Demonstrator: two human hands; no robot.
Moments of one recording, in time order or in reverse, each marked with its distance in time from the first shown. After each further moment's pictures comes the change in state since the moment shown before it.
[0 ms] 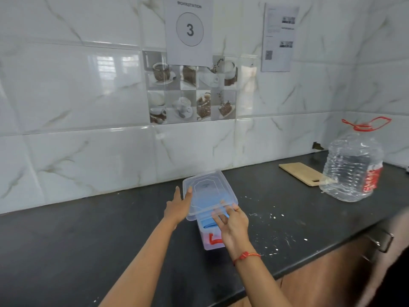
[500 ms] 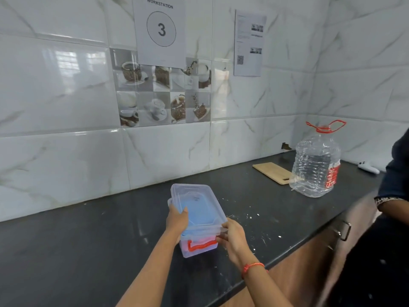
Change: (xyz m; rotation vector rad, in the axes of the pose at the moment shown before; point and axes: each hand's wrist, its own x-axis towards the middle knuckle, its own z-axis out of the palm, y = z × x) left_hand 0.015 0.000 0.064 -0.221 -0.012 0.018; right_hand 0.028 -0.010 -0.063 -0.555 0.040 -0.041
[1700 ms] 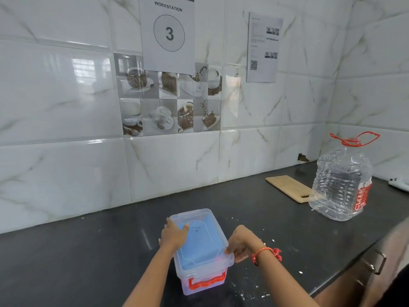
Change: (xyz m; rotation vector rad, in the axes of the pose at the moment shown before) left_hand 0.079 -0.016 0.001 0.360 0.017 -0.064; right_hand 0.085 -0.058 0.002 -1.016 -0.215 0.163
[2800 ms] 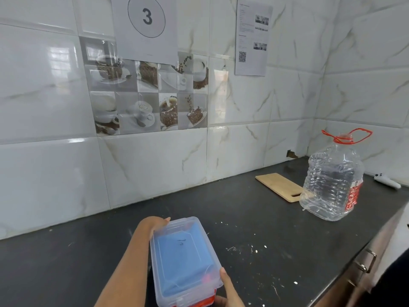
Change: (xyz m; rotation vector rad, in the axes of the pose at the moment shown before) left_hand 0.054 0.051 -0.028 0.135 -0.230 -0.218; right_hand -0.007 0.044 0.072 1.159 -0.160 0.319
